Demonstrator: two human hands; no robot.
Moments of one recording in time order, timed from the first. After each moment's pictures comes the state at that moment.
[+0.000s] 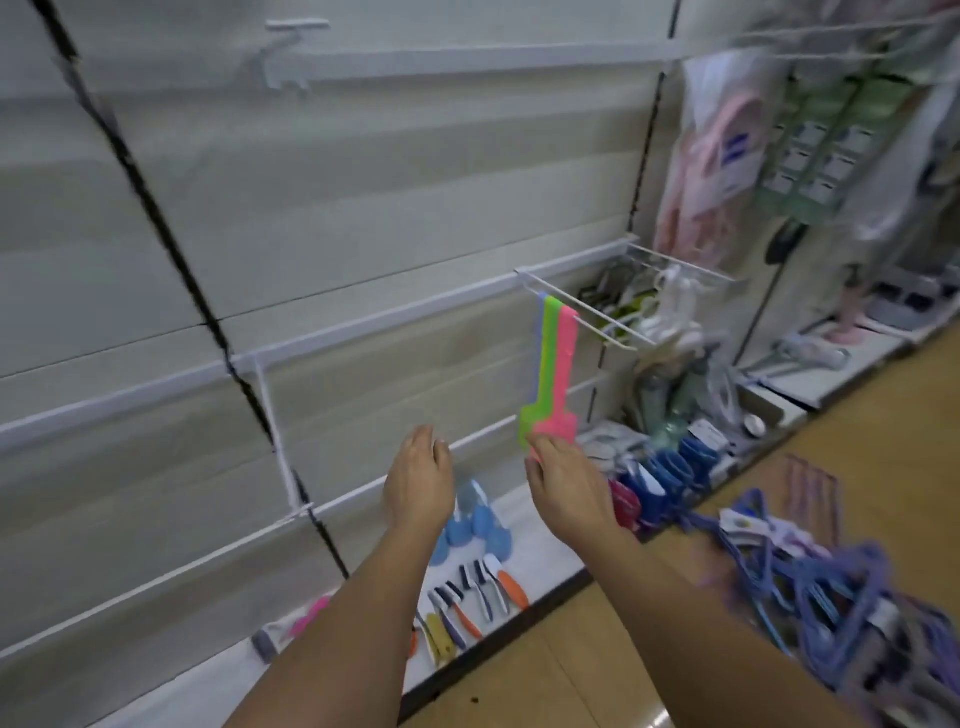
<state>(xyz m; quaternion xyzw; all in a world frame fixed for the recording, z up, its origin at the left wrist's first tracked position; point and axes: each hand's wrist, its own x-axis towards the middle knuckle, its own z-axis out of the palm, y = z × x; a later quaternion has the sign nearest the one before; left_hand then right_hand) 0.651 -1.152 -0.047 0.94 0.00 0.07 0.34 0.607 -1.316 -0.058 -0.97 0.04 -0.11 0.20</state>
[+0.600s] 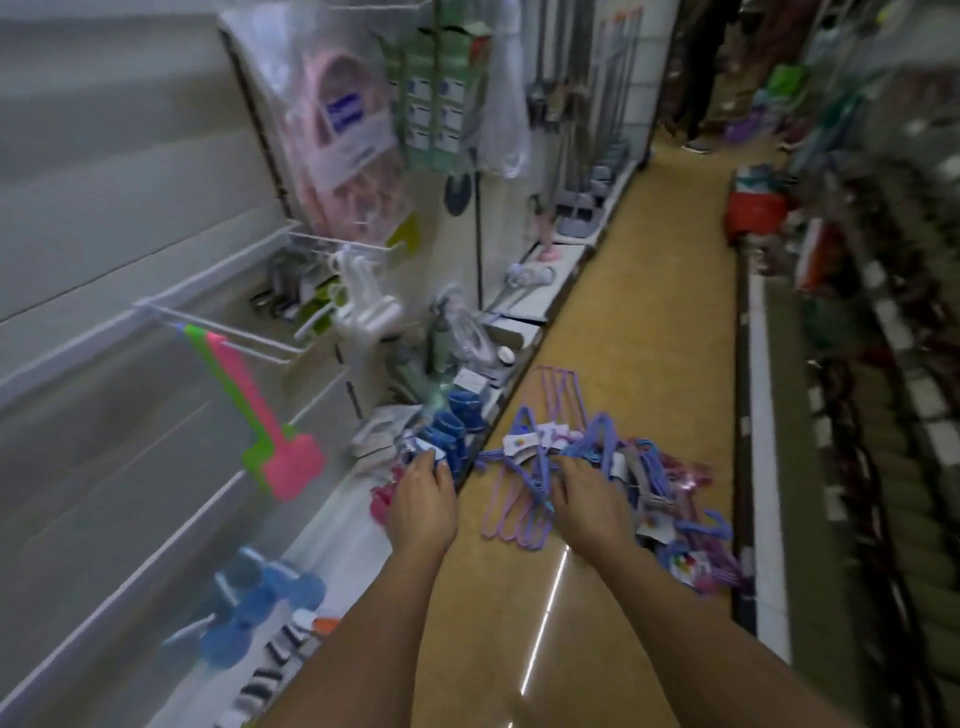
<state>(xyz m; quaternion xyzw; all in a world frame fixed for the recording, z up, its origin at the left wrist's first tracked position) 0.563 -1.475 -0.095 0.91 -0.23 -0.11 0.32 0.429 -1.606 -0.114 -0.91 0.38 -0.07 0.16</state>
